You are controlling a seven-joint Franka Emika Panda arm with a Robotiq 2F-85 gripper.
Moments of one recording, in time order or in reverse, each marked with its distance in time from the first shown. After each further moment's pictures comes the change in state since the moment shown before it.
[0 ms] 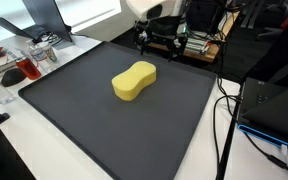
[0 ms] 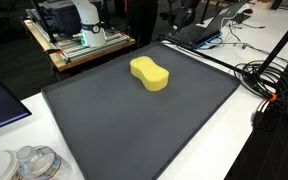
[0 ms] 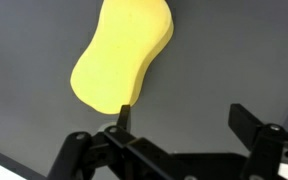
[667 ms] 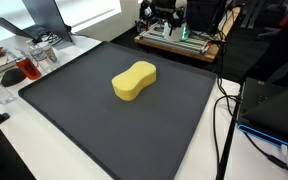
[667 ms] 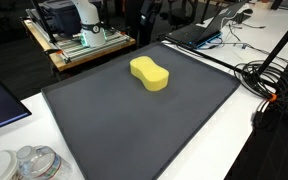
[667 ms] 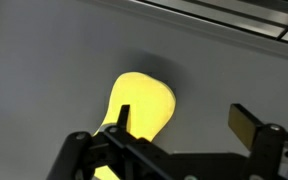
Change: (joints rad) arm -0.058 -0.399 -0.002 -0.469 0.081 0.054 -0.043
